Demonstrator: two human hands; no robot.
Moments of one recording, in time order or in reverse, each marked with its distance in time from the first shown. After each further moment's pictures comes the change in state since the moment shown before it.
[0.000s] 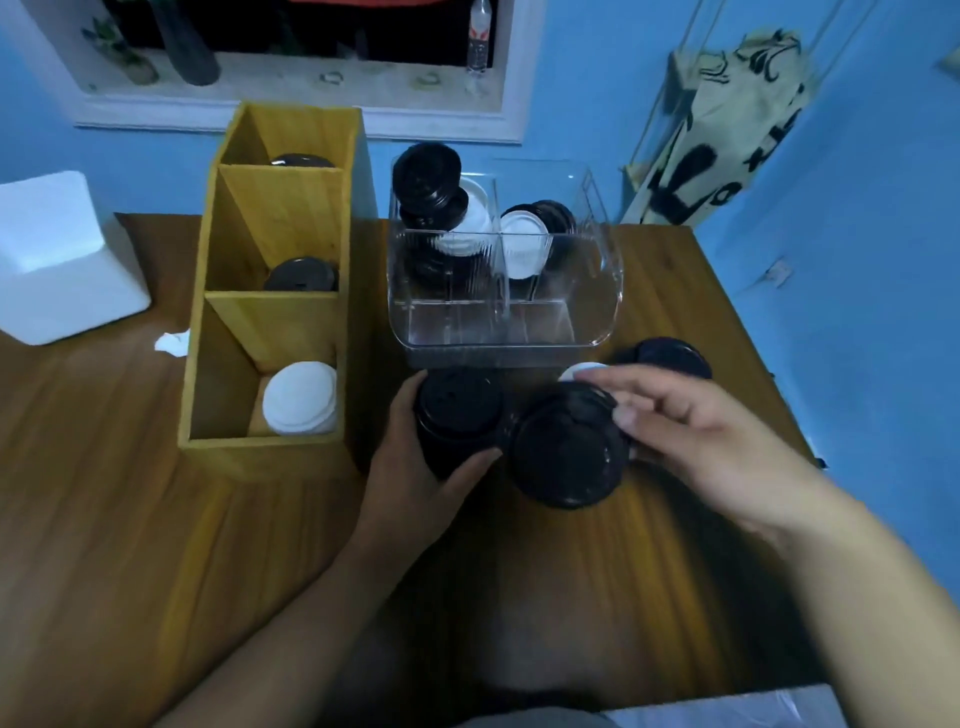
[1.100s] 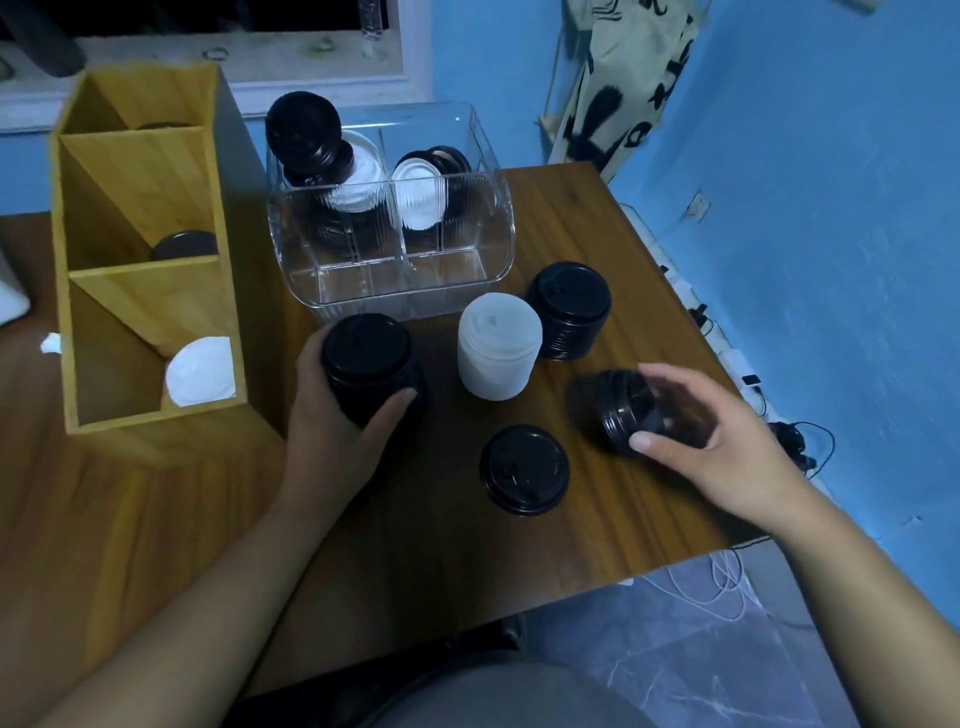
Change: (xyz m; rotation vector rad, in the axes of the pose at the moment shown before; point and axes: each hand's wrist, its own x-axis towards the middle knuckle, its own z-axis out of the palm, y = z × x) left_hand -0.004 0.004 0.004 0.126 0.033 0.115; right_hand -0.113 0.093 -0.041 -0.395 0.439 0.057
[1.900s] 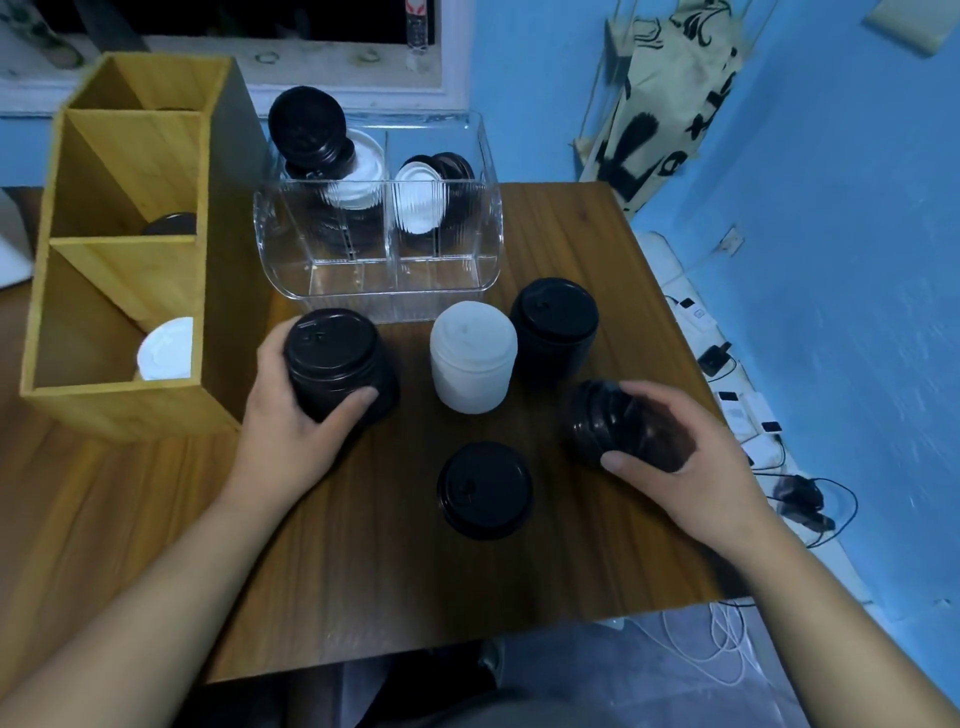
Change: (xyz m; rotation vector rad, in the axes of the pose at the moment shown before) left_hand -0.002 0.007 0.007 0.010 0.063 0.022; right_hand 0.022 0.031 -0.007 0.009 0.017 -0.119
